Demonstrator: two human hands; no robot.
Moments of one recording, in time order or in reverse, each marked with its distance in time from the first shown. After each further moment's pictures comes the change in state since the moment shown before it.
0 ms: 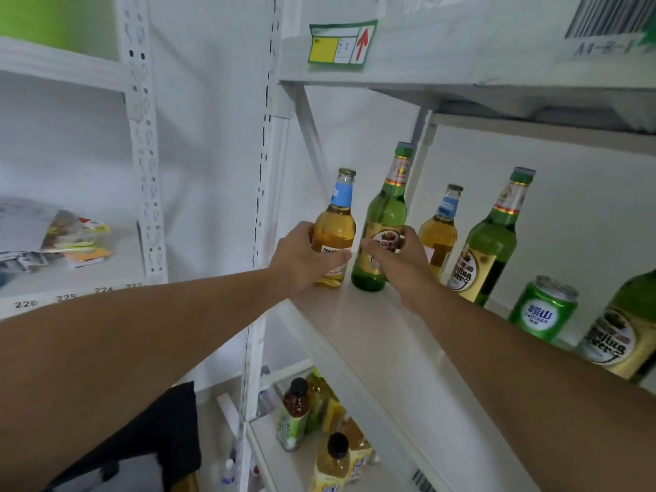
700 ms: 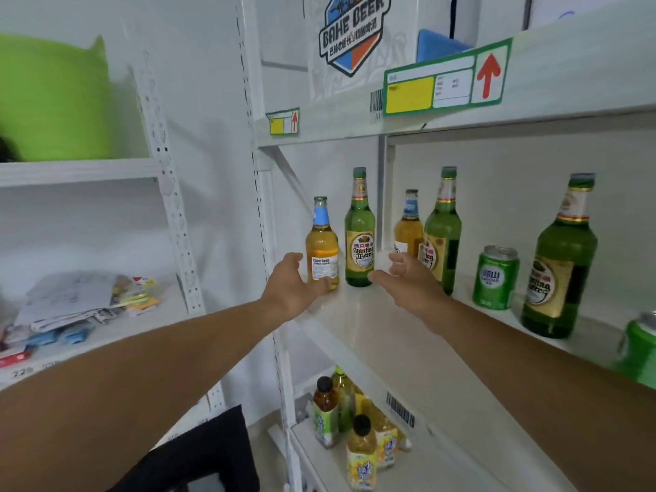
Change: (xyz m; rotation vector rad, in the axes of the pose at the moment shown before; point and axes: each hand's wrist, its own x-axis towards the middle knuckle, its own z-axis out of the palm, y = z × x) left_hand -0.099 0.035 -0.024 0.218 -0.006 -0.013; right_hand -0.110 -0.008 -0.077 -0.103 -0.127 0.026
